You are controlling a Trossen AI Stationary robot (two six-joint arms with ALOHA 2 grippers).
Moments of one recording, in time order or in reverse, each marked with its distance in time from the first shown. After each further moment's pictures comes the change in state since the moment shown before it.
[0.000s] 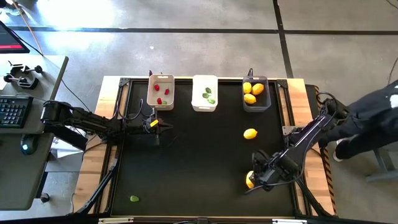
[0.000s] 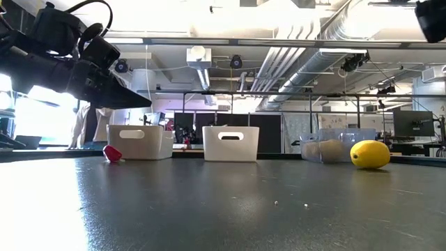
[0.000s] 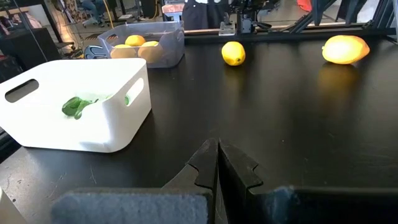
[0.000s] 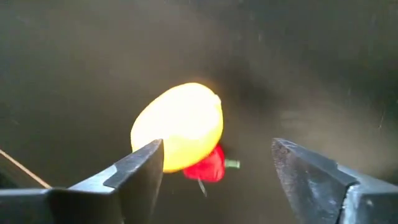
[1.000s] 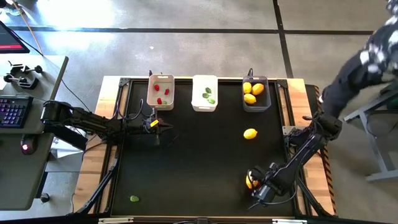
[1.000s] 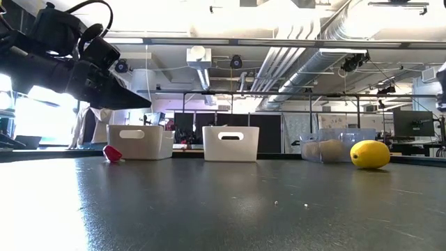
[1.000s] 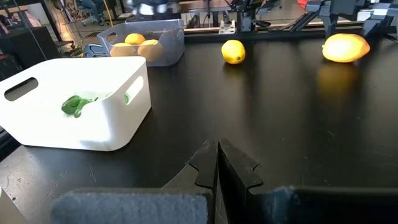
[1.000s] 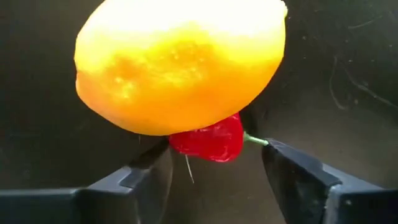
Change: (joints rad) left arm 0.000 0.000 0.000 -0.006 0.000 0.000; right arm 0.110 0.251 0.000 0.131 -0.111 -0.101
